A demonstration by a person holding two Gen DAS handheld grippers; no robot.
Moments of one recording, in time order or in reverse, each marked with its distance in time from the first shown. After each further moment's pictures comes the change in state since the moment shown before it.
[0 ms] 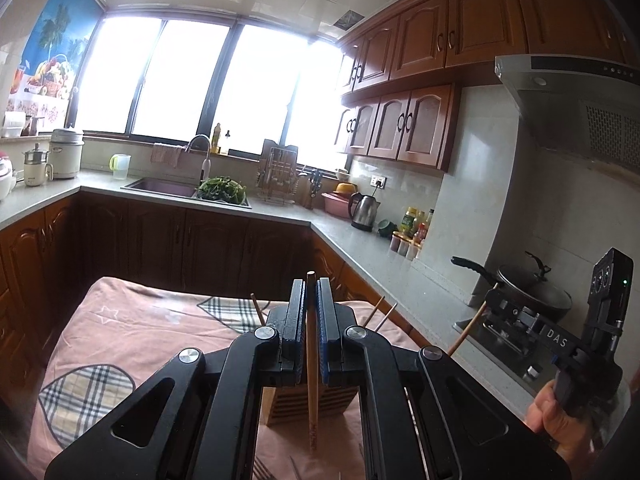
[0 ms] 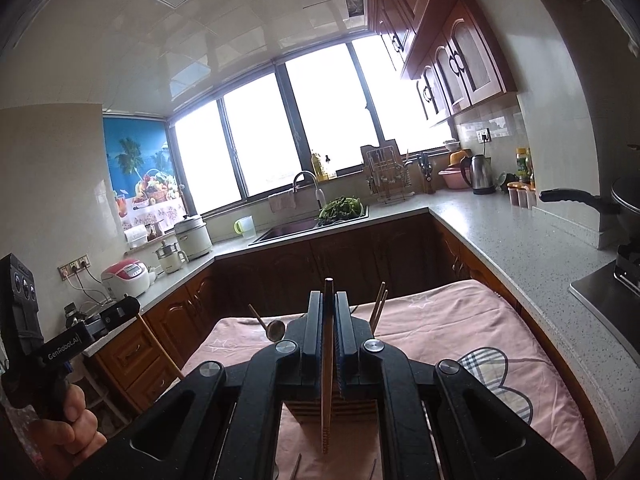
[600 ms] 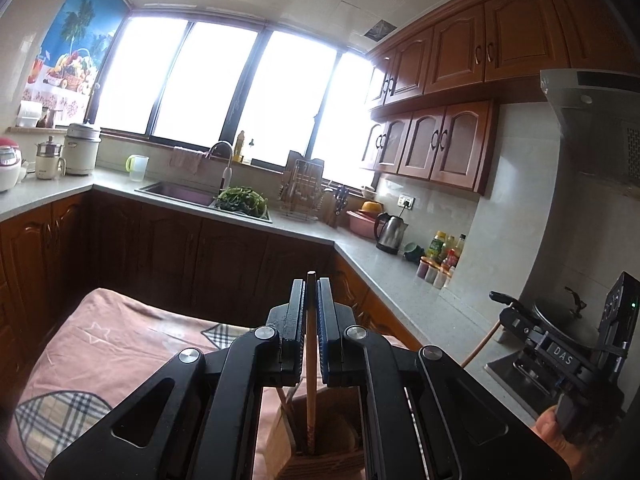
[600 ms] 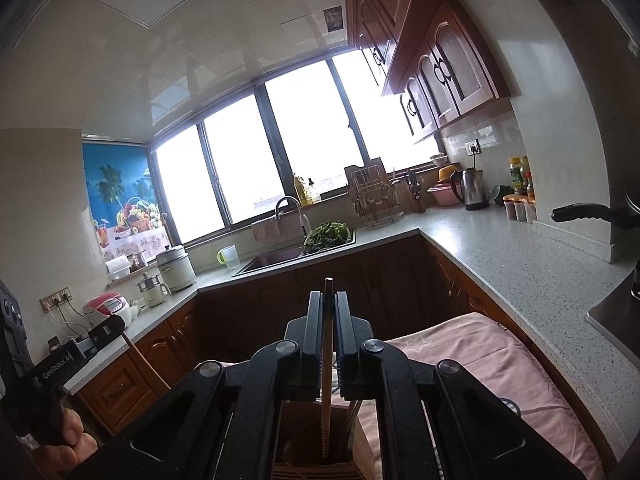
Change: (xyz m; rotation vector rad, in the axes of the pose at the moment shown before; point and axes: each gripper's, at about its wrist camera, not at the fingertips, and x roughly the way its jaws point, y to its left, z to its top) left arm 0.091 0.026 0.007 -0.079 -0.042 0.085; right arm 0.084 -0.029 0.019 0.054 -0.046 -0.044
